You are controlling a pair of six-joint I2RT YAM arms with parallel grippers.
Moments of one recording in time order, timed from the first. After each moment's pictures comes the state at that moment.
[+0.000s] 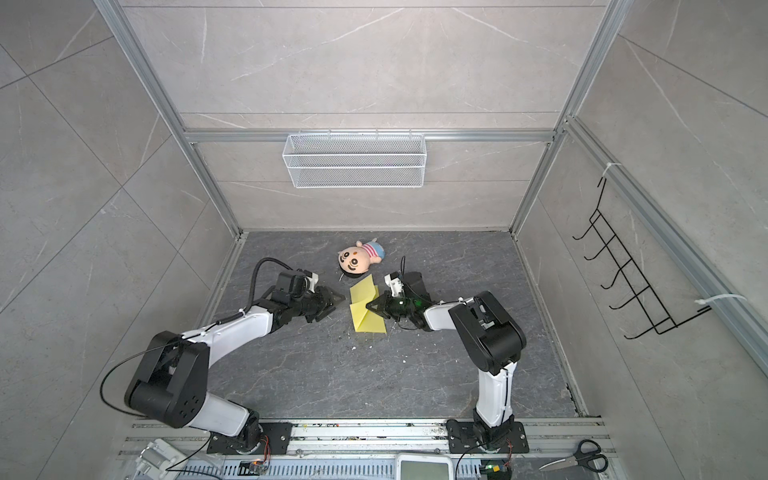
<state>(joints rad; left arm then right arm) -0.38 1.47 0.79 -0.05 0.48 -0.94 0.49 1.89 0.90 0.49 -0.70 0.96</state>
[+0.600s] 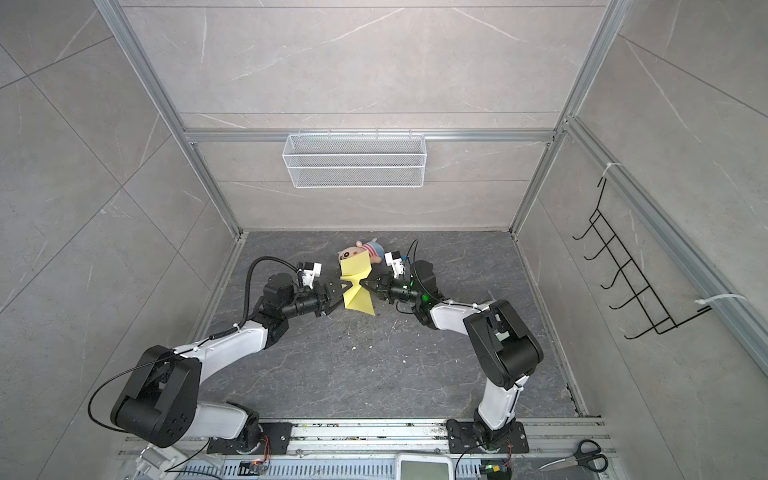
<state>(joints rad) -0.39 1.41 0.68 0.47 0.73 -1.15 0.48 1.79 0.90 0.78 -0.80 1.24</state>
